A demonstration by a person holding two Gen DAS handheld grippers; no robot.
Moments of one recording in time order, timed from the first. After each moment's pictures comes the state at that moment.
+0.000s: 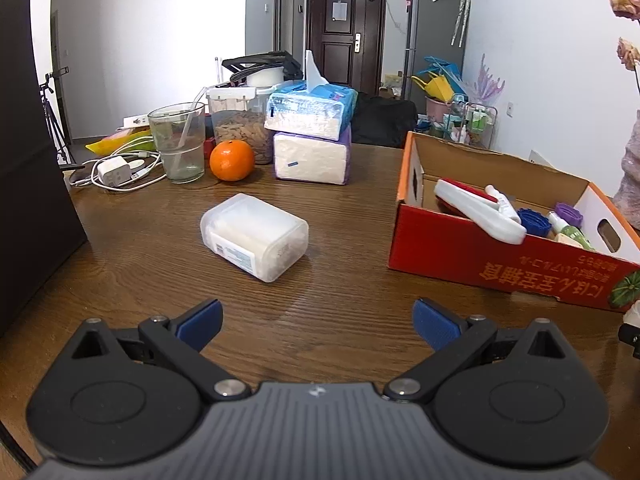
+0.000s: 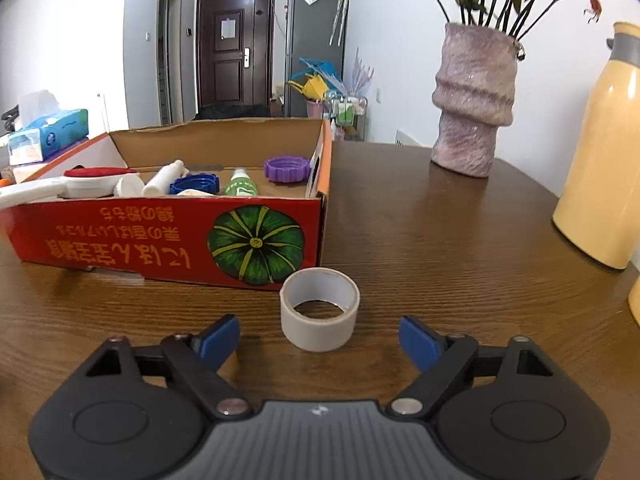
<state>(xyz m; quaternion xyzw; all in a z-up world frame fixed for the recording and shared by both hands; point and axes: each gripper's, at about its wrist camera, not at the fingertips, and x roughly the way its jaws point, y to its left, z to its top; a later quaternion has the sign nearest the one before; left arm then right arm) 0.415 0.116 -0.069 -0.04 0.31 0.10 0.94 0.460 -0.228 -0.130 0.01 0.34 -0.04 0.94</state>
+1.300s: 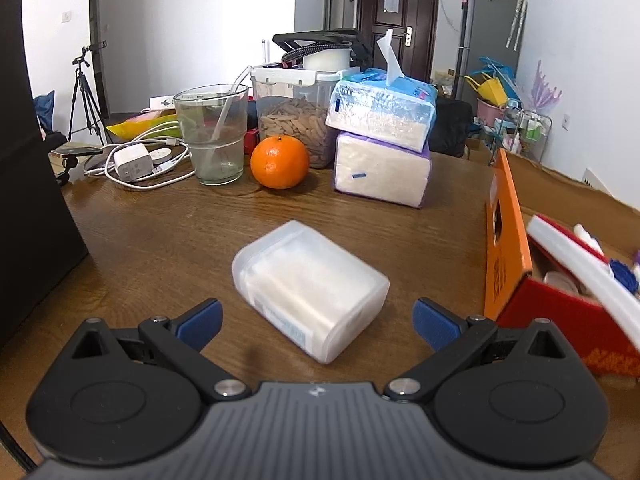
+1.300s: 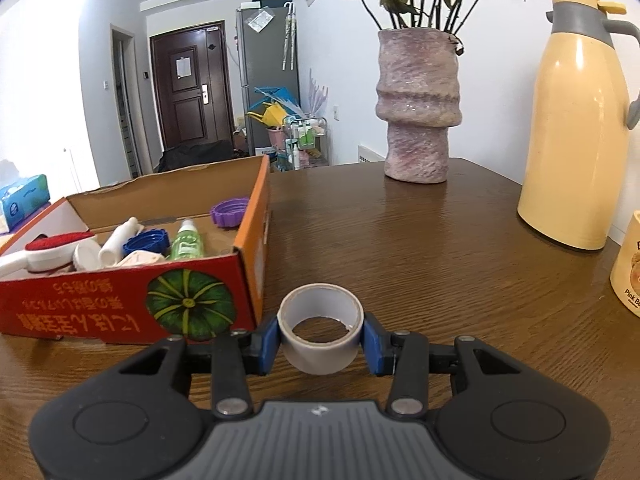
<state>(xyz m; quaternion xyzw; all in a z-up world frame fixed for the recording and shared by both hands) 0.500 0.170 -0.086 -0.07 0.32 0.17 0.93 0.466 -0.266 -0.123 0.07 0.29 -0.09 0.95</state>
